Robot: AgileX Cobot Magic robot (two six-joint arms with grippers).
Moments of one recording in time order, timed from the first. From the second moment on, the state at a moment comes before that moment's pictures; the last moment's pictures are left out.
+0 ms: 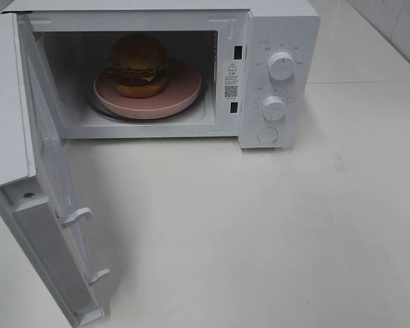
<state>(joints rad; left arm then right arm) -0.07 -0.01 -0.52 0.09 1.08 -0.03 0.12 0.00 -0.50 -0.02 1.01 0.03</state>
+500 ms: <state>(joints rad) -0.07 0.05 -0.53 0.09 1.03 -0.03 0.12 0.00 -0.50 -0.02 1.01 0.03</state>
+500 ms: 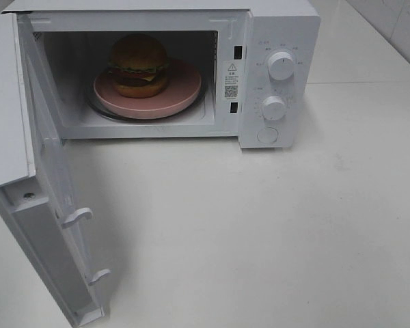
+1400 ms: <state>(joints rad) -0.07 0.64 -0.51 0.09 0.43 -0.03 0.12 0.00 -0.50 -0.02 1.01 0.03</state>
